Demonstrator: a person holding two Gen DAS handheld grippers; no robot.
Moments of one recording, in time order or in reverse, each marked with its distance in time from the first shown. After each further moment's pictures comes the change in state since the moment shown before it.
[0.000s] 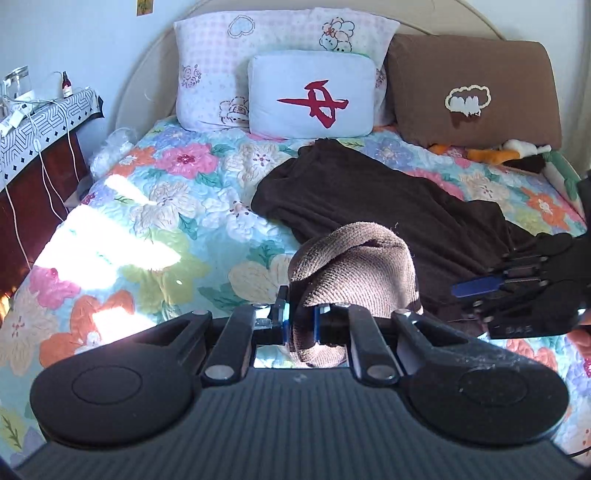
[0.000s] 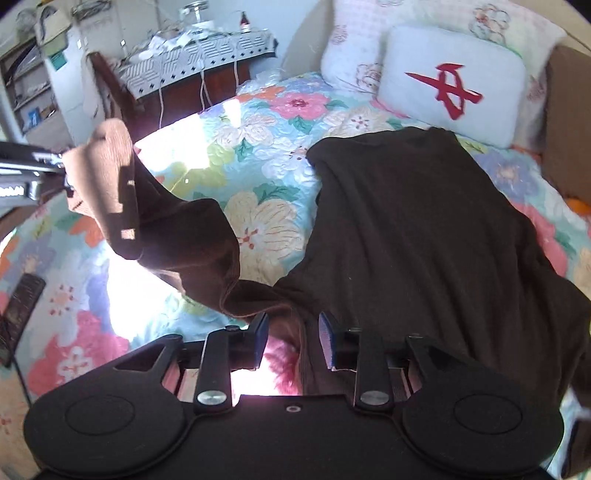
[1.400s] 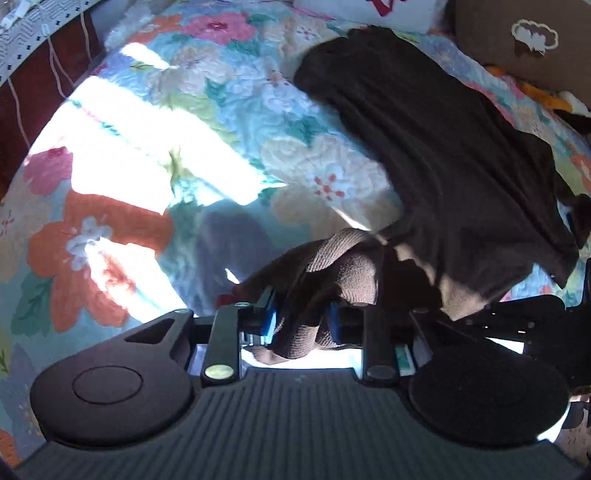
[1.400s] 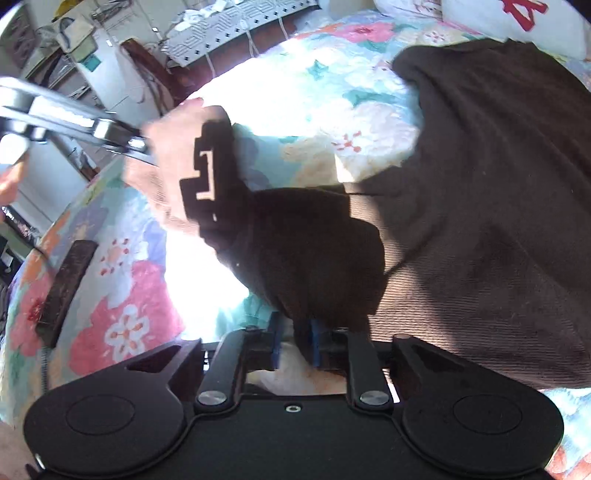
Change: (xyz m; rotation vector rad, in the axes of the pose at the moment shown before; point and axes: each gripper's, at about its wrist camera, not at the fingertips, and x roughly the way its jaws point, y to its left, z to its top) left arm 0.063 0.026 -0.018 -0.128 0.383 -0.010; right arm 0.046 0.059 -0.061 0.104 0.077 0.280
